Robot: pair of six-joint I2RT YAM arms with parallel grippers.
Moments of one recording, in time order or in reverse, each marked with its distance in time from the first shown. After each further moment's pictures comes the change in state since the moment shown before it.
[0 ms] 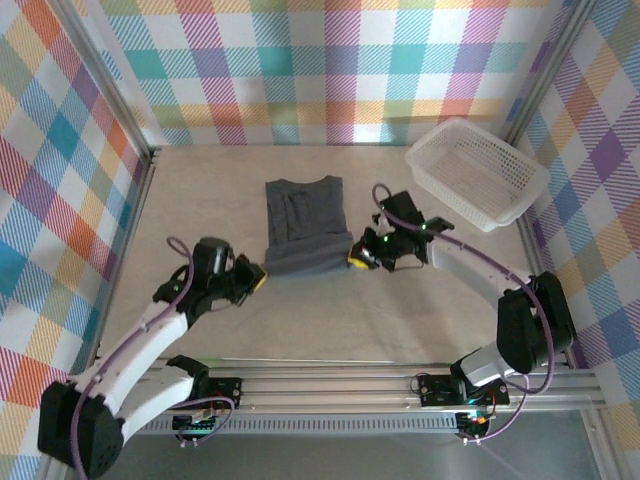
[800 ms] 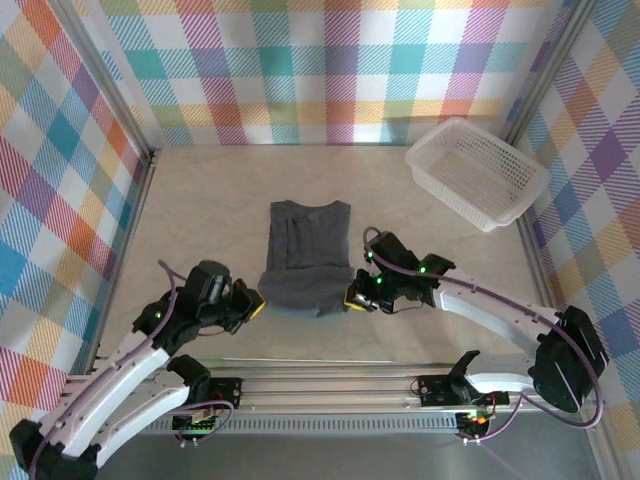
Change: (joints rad) left arm -0.192 -0.153 0.102 -0.295 -0.095 -0.100; right arm 0.232 -0.219 -0.119 -0.071 0.156 0.145
